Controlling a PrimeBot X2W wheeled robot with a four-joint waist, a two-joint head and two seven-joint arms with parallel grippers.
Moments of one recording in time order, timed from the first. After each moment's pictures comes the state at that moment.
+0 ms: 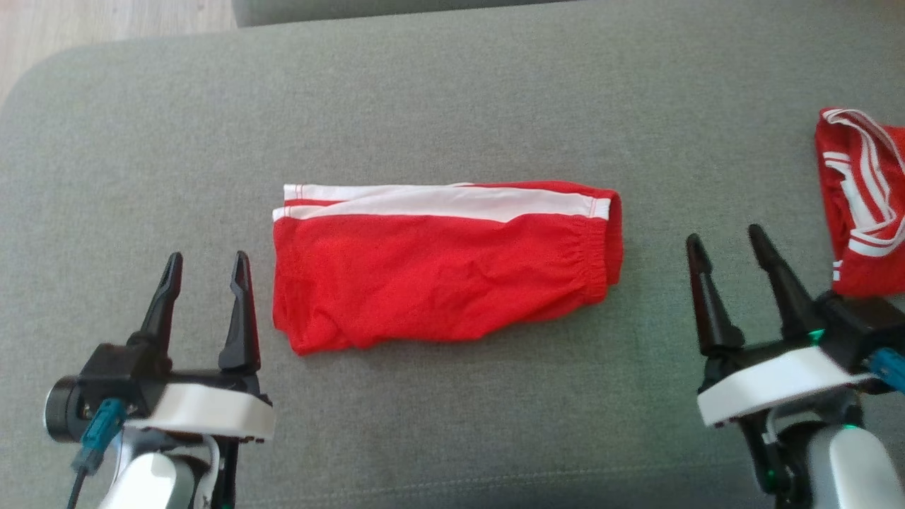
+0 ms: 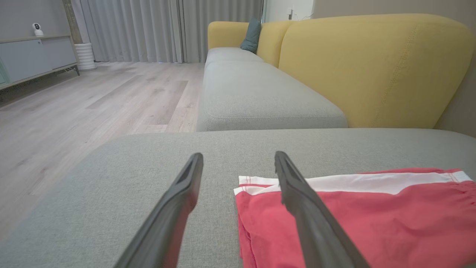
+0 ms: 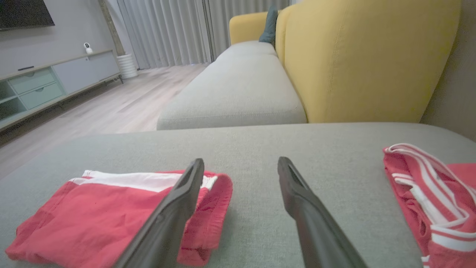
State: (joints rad) left arm -0.02 0.35 -0.35 -0.09 -0.38 0.31 -0.23; right arm 0.01 -0.05 0.03 -0.17 0.16 0.13 0.11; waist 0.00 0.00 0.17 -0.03
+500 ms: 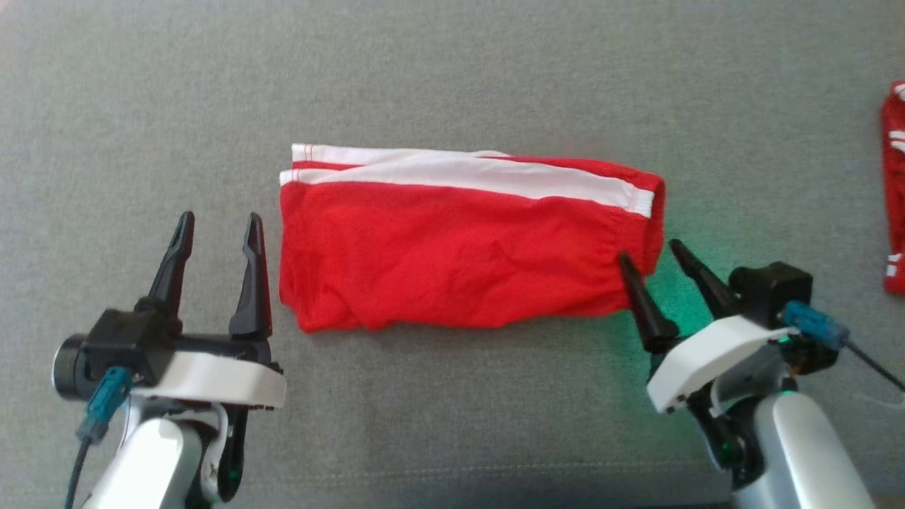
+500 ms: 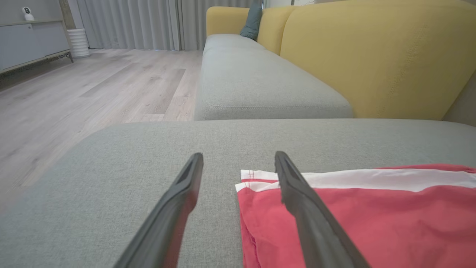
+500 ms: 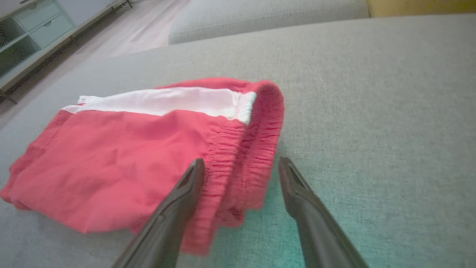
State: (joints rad) left arm -0.12 0.34 -0.37 -0.08 -0.38 0.28 -0.23; right arm -0.11 -0.05 0.13 0.06 0.20 0.13 0.22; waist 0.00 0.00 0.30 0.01
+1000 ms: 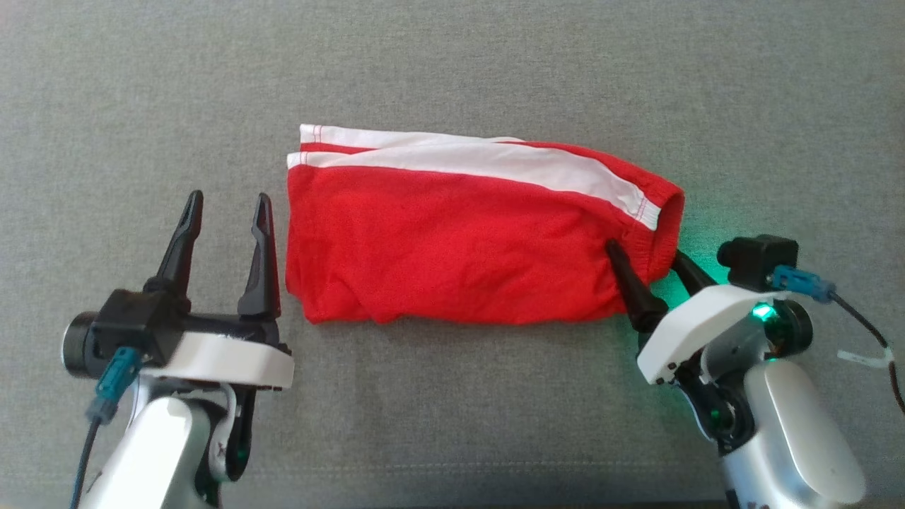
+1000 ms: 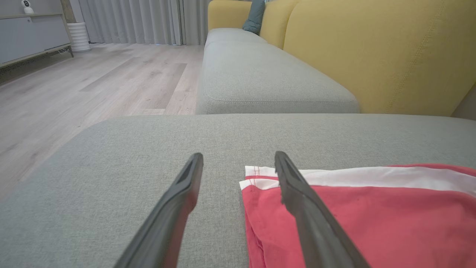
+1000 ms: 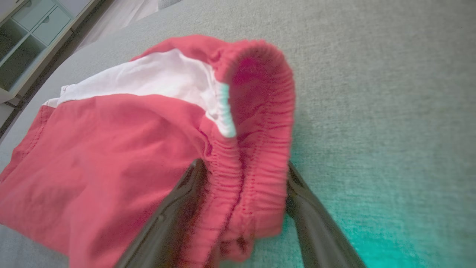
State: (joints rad) left arm -0.17 0.31 -0.38 -0.03 -0.37 0.25 -0.25; right arm -0.22 -0.05 0.15 0.22 0.33 0.13 0.27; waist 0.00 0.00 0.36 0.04
